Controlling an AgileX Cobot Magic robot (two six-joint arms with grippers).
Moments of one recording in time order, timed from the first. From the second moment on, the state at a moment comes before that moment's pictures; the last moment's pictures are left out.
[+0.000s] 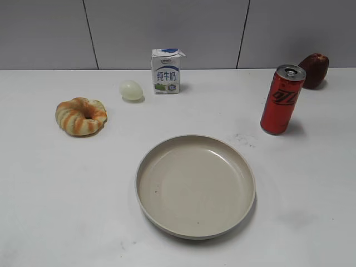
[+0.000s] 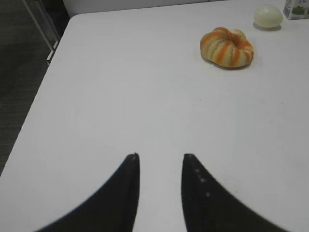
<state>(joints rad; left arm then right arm) -0.05 0.01 -0.49 -0.03 1.08 0.15 0.15 0.34 -0.55 0.04 0.87 0.00</state>
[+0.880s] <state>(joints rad) -0.05 0.01 -0.49 -0.03 1.08 0.15 0.15 1.53 -1.30 0.15 0.83 0.00</state>
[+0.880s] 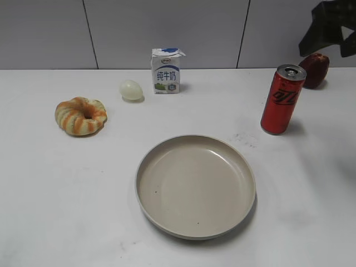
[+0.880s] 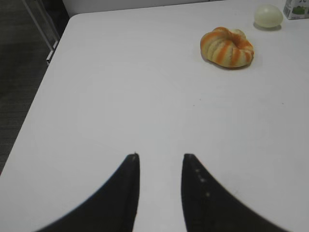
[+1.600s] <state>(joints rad) -0.05 0.01 -0.49 -0.03 1.08 0.15 0.15 1.97 -1.66 0.05 0.94 0.05</state>
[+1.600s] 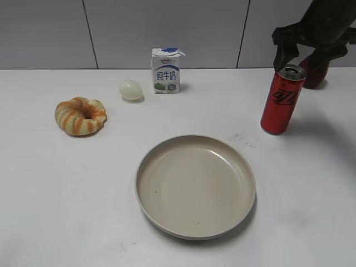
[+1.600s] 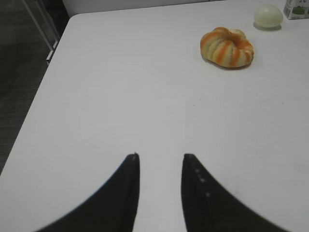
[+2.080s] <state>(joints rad) -0.05 0.01 -0.49 -0.03 1.08 0.15 0.15 2.03 -1.66 0.07 0.96 0.05</state>
